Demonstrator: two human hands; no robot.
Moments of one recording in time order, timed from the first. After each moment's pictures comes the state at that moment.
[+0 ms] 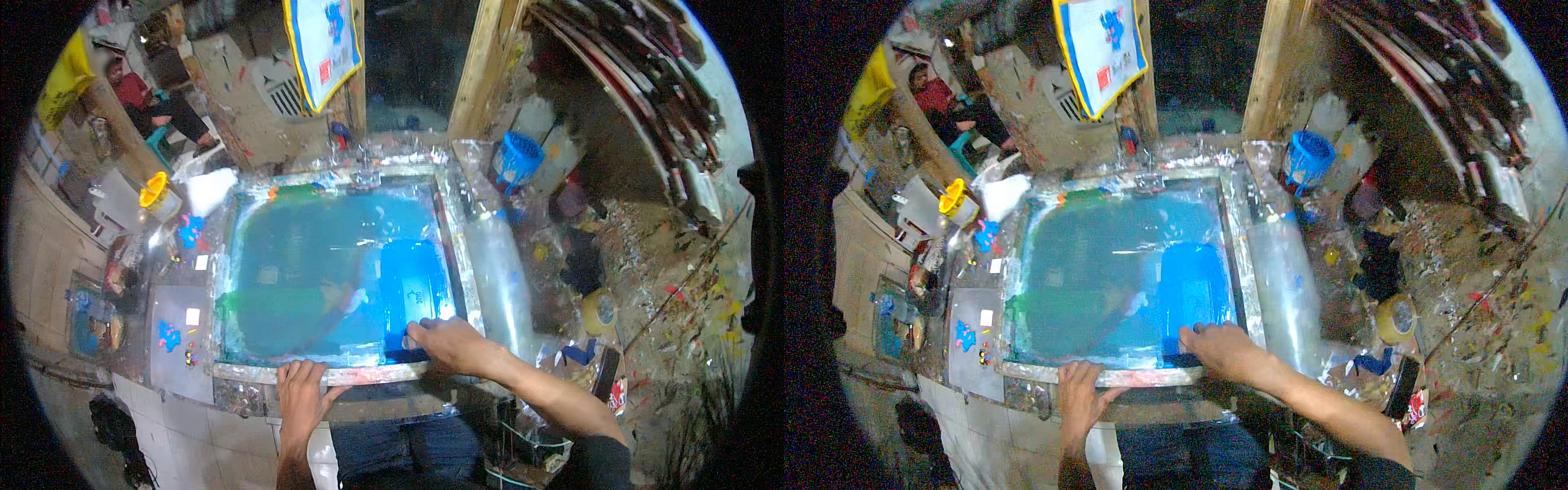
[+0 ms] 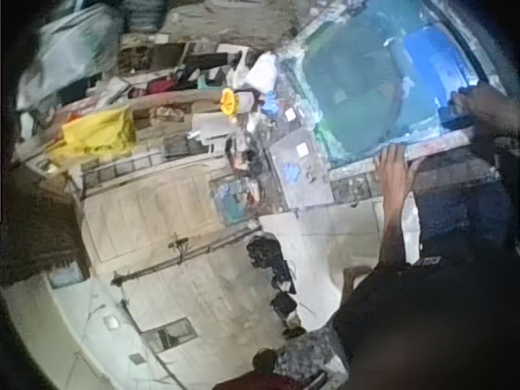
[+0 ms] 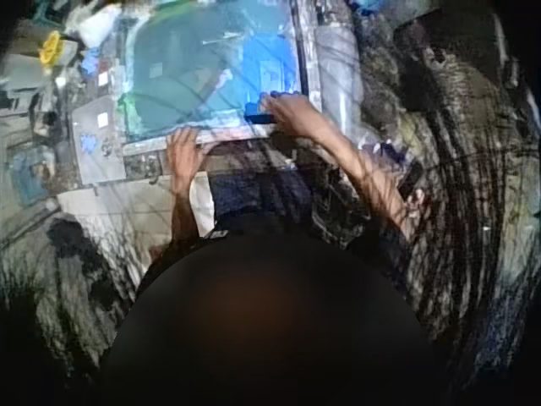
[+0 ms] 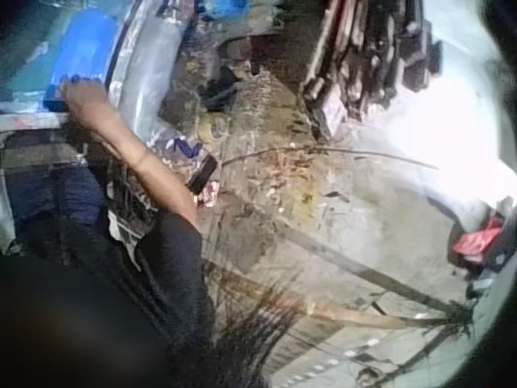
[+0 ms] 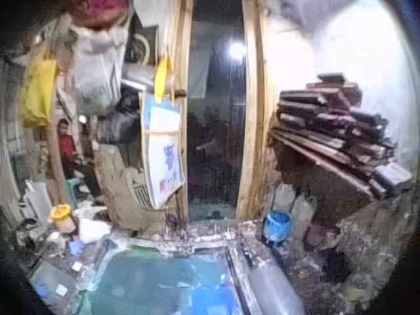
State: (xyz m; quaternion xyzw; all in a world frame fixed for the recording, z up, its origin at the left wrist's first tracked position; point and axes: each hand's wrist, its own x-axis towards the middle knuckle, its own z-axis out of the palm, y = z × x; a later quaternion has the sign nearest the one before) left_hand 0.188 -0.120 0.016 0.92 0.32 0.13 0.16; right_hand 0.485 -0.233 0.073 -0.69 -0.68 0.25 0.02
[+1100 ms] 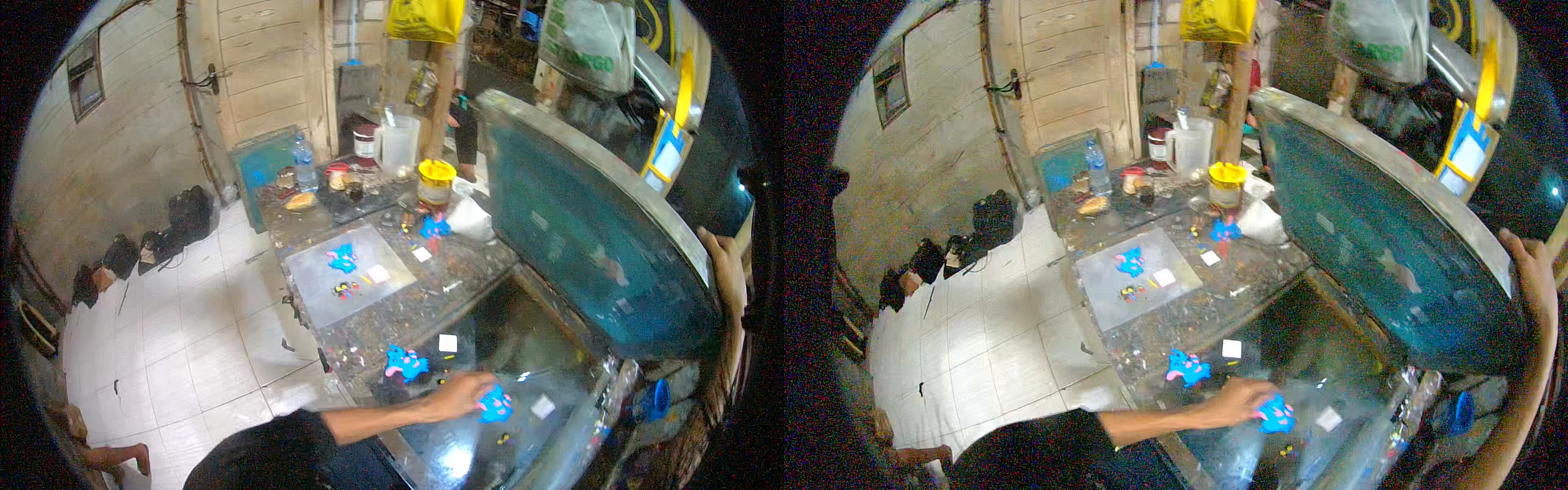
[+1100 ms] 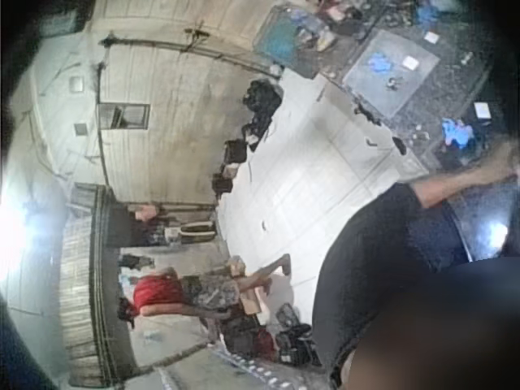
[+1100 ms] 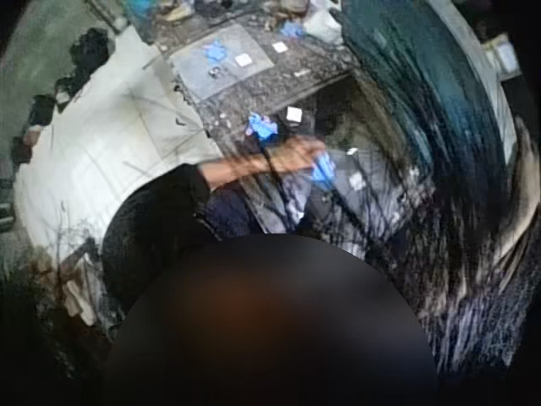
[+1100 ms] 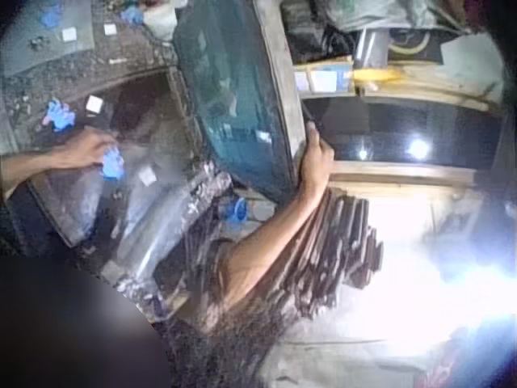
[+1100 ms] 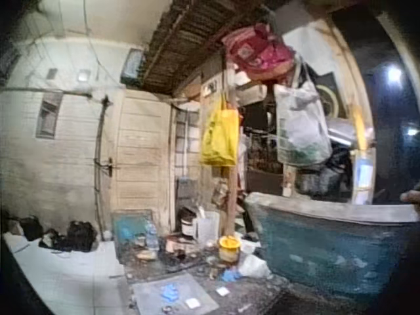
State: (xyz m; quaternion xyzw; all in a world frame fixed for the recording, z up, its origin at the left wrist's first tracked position) left_hand 0.284 -0.073 -0.025 0.80 0.30 0.37 0.37; right_hand 0.659 -0.025 0.406 -0.73 -0.63 -0.11 0.24
